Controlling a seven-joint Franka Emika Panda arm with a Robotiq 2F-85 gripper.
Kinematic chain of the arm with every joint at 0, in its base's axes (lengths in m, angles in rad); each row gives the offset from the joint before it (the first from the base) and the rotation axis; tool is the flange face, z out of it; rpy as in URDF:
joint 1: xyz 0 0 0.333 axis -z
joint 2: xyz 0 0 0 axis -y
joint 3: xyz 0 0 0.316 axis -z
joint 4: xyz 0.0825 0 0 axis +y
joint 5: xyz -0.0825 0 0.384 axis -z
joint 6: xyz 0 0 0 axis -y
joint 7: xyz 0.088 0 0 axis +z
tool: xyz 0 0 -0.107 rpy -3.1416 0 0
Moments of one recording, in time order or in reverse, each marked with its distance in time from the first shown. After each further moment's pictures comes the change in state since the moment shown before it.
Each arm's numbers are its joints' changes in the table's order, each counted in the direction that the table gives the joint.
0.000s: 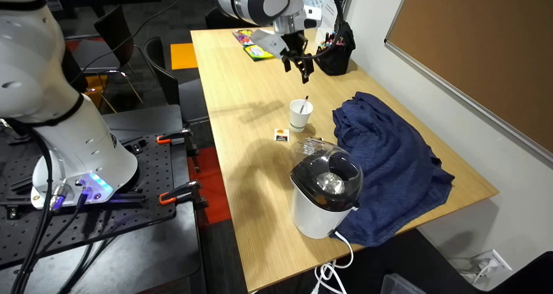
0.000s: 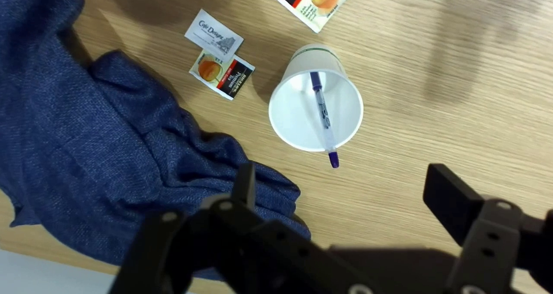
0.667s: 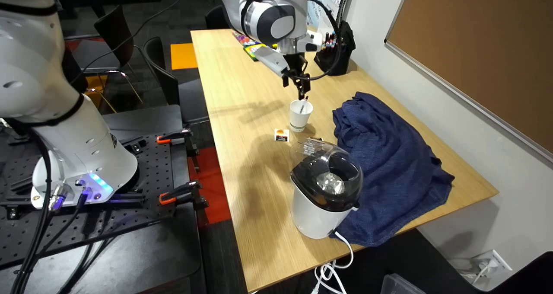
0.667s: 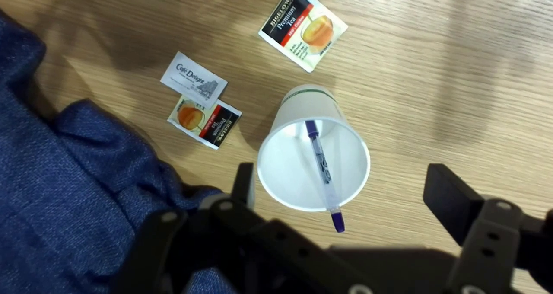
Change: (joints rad) arm -0.010 -0.150 0.012 -0.071 -0.041 -0.021 0.003
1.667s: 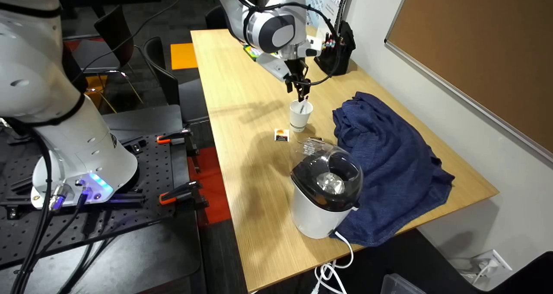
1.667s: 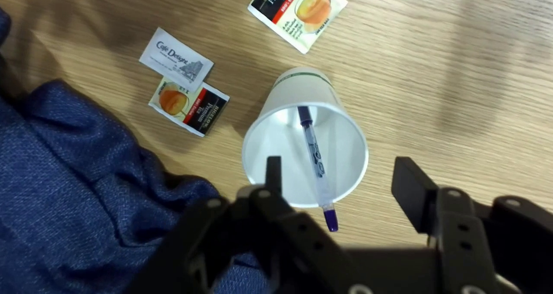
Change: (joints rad) arm -0.057 -0.076 0.047 -0.035 0.003 0.081 -0.001
